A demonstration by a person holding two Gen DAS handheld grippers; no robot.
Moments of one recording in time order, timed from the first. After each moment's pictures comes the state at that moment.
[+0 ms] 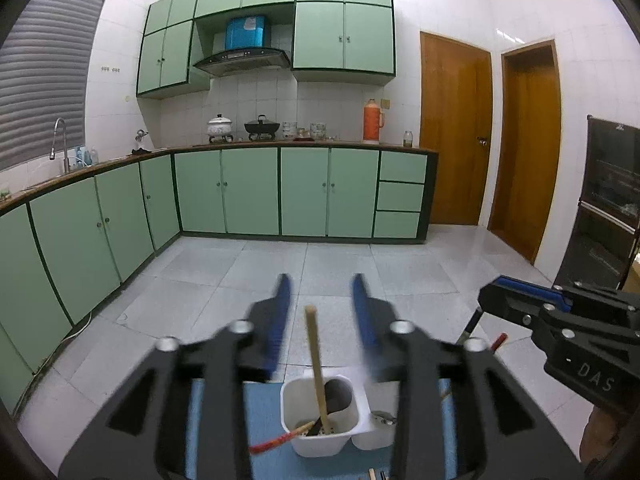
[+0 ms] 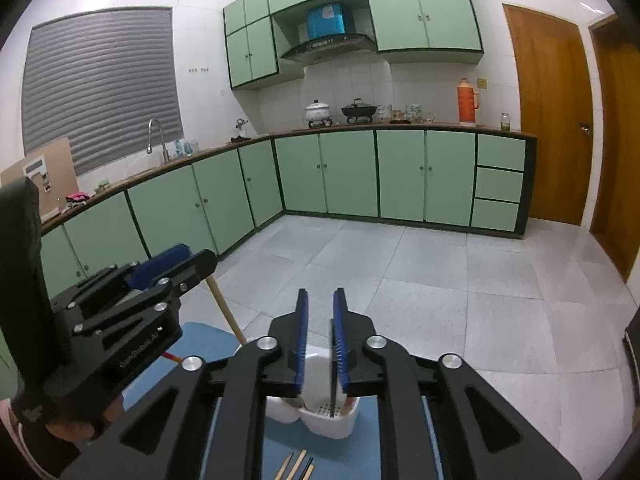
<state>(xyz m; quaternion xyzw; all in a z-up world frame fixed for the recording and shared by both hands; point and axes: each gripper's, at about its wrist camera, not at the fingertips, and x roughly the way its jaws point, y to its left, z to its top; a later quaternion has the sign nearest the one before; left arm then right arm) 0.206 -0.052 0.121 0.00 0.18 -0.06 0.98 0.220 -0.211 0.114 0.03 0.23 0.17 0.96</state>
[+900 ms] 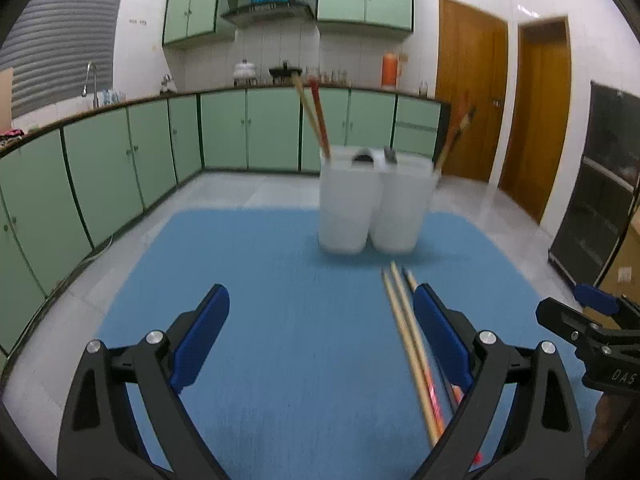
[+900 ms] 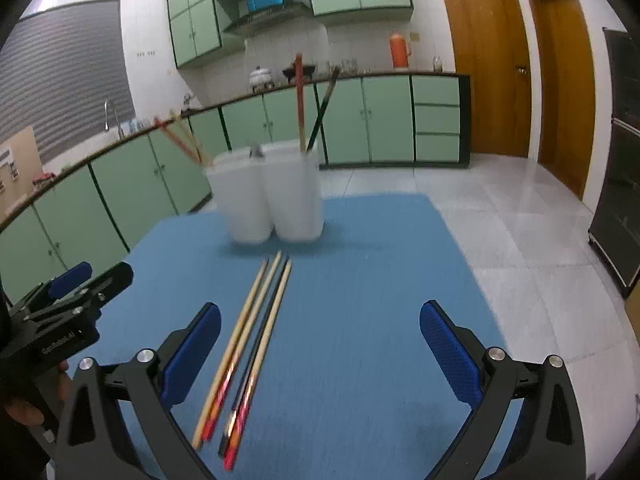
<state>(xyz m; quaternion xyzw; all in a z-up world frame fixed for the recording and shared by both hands) 0.029 -0.005 -0.038 -0.01 0.27 -0.03 0.96 0.030 -0.227 -0.058 0.07 0.30 0.07 0.95</state>
